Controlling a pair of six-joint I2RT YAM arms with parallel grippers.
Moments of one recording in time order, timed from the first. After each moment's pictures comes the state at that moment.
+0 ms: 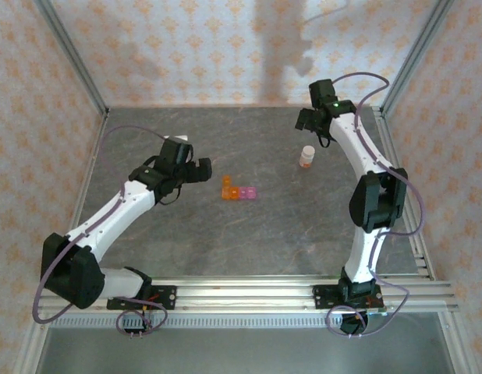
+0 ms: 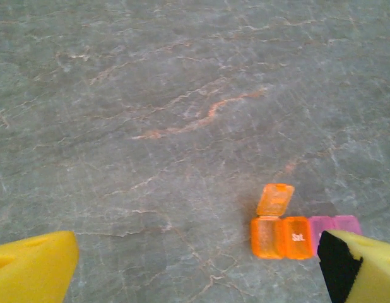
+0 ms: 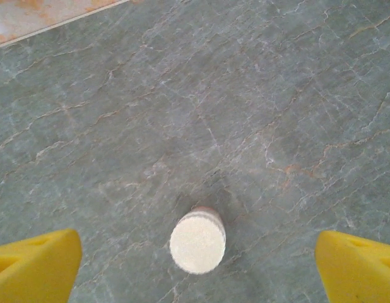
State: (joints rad) left arm -0.38 1.30 1.01 -0.51 -0.20 -0.46; right arm 0.21 1.96 1.88 -0.93 0.22 0.48
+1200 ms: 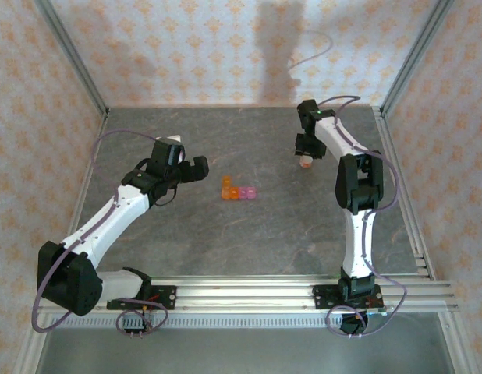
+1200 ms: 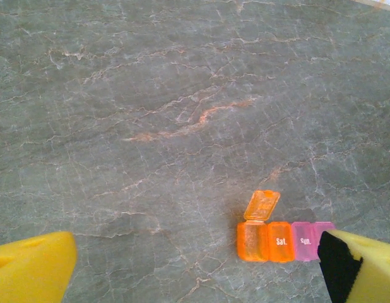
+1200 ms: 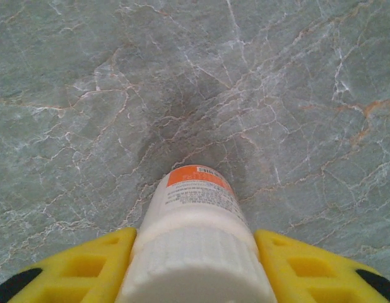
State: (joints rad) left arm -0.32 1.27 1.00 -0.50 -0.10 -0.48; right arm 0.20 2.21 1.90 -1.02 0.12 0.40
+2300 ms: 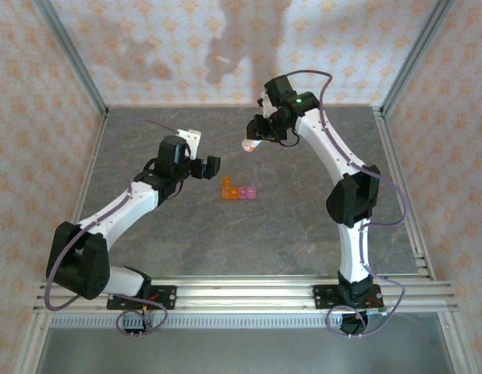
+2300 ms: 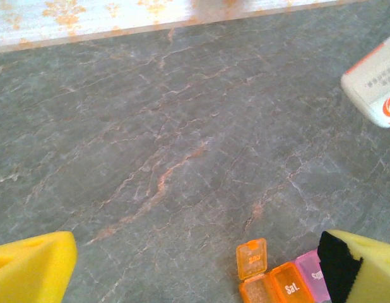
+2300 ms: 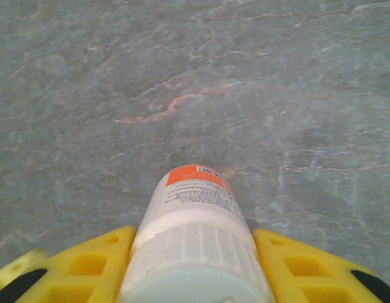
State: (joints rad) left arm -0.32 1.38 0.91 -0.09 0.04 -0.09; right arm 0.45 2.09 2.19 -1.14 -0.33 0.37
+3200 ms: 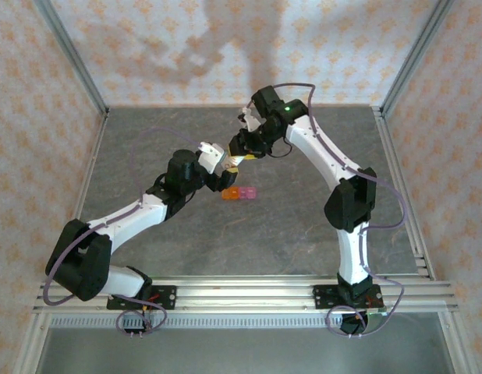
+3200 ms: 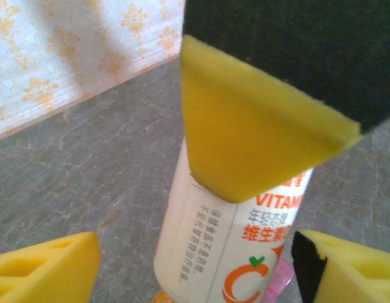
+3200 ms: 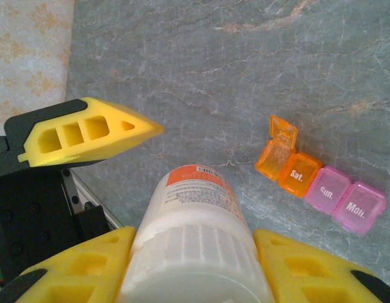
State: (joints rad) left arm -0.45 1.38 0.78 0.24 0.20 0.11; right arm 0.54 2.05 2.10 -1.17 -0.59 0.35
